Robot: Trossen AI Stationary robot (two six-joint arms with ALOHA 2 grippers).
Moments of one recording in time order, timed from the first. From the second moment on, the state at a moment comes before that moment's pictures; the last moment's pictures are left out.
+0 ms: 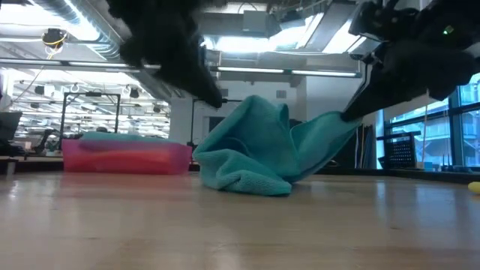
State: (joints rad) left arm -0.40 1.71 1.11 -0.39 -0.62 -0.16; right arm 0.50 1.48 0.79 -0.42 0.76 0.43
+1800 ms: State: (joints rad) left arm -0.29 2.04 1.39 -1.07 -1.20 -0.68; right arm 0.50 1.48 0.80 -0.37 0.70 0.46
